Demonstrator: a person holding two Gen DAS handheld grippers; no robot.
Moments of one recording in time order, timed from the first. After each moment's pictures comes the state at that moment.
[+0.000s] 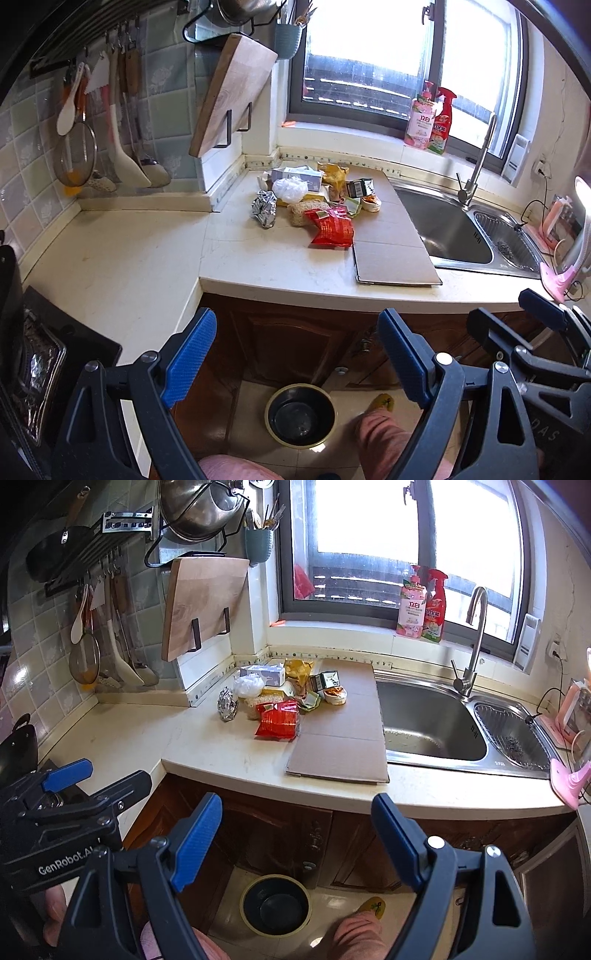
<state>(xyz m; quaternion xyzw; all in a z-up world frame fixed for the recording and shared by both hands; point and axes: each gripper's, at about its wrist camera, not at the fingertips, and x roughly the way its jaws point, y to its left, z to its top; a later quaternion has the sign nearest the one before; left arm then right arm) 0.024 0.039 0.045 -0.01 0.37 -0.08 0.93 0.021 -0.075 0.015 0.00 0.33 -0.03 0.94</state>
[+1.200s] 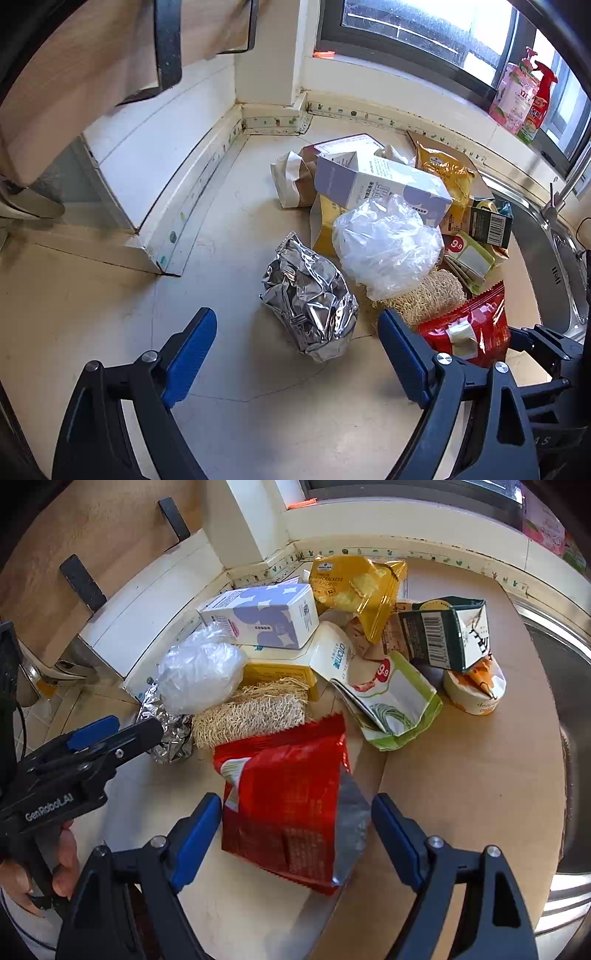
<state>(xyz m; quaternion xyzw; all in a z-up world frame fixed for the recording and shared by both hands) 0.381 0.049 -0.080 -0.01 0.48 -0.07 0.87 0.353 -0.094 -0.128 0.08 0.52 0.10 0.84</state>
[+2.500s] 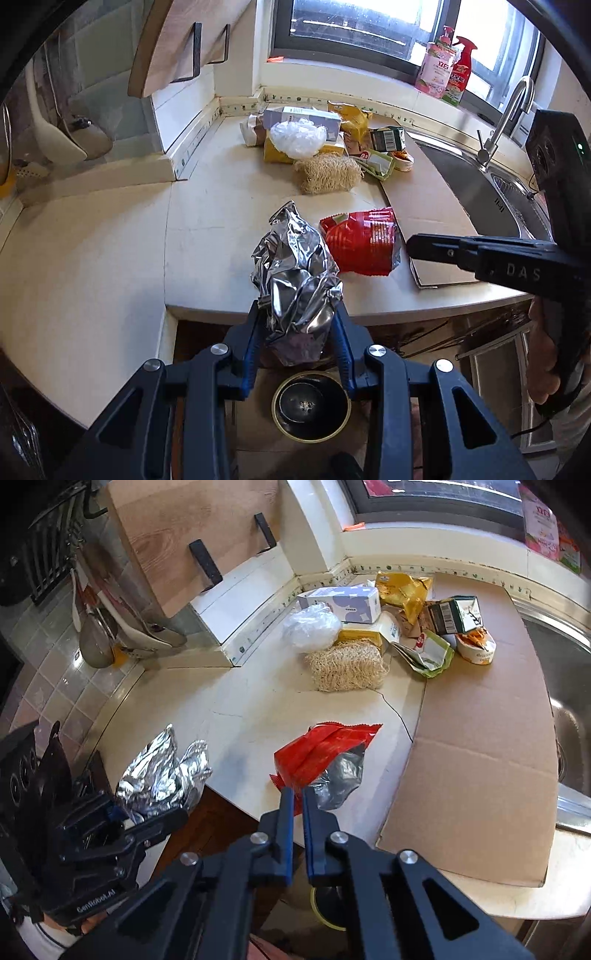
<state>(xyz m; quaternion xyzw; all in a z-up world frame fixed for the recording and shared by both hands) 0.178 0.058 -0.042 0.00 0.47 -0.13 0.87 0.240 -0.080 -0.085 0.10 0.49 0.16 0.85</state>
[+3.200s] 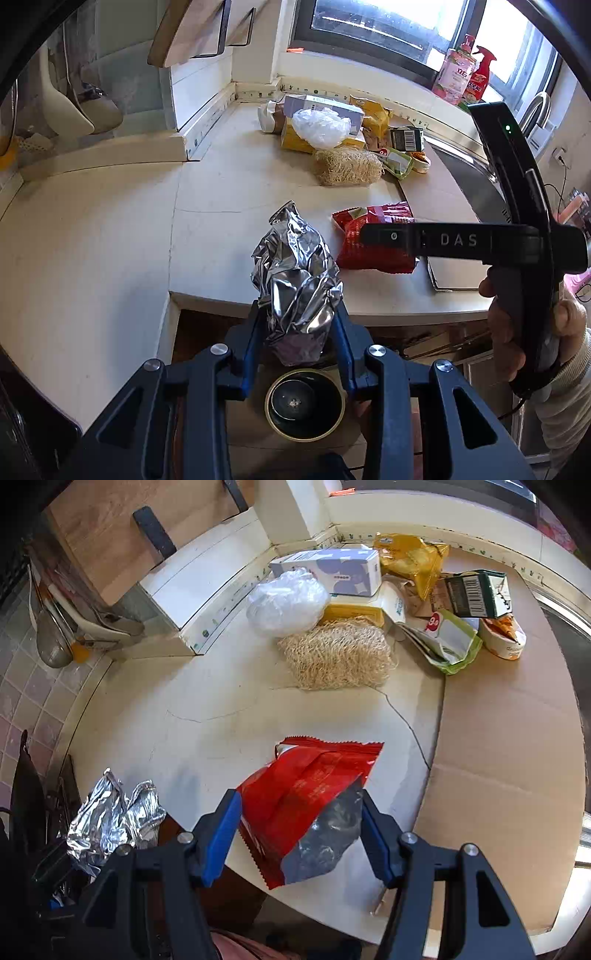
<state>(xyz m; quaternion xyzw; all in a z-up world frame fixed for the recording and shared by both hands) 0.190 0.071 -0.059 -0.02 0.48 -0.12 0.87 0.293 -0.056 -0.130 0.07 0.53 0.14 0.83</state>
